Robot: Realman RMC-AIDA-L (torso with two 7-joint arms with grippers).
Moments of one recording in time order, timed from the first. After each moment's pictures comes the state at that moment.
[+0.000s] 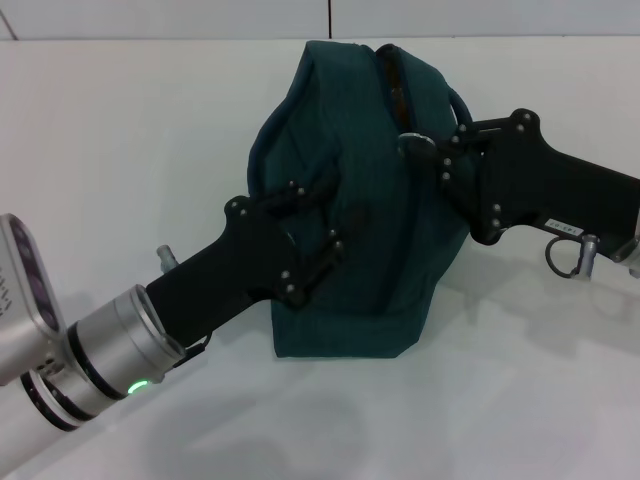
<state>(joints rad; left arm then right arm) -0.54 -2.11 0.94 -0.14 1.26 1.72 -0.43 0.46 2.03 -1.49 -0.54 -0.92 -1.49 0.74</state>
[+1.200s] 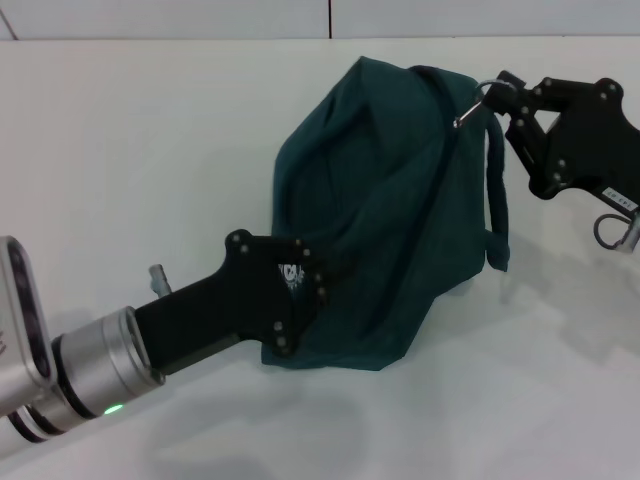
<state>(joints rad) -0.47 -2.09 0.97 0.02 1.40 1.72 -0.38 0.41 2.03 -1.48 -0.45 -0.70 -1.49 0.60</state>
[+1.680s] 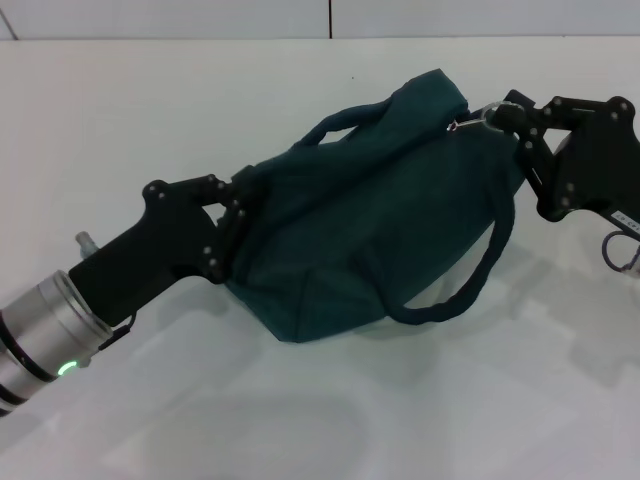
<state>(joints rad) -0.40 -2.08 0.95 0.11 1.22 1.64 -0.54 0.38 2.03 -1.50 -0.43 -0.69 -1.54 0.52</state>
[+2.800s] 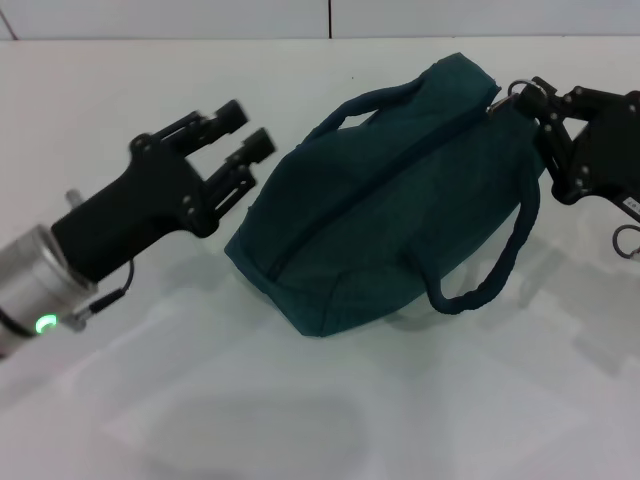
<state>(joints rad) -0.41 -2.08 0.97 0.24 1.19 1.69 -0.81 0.39 2.02 -1.49 -0.39 -0.62 -1.50 0.53</state>
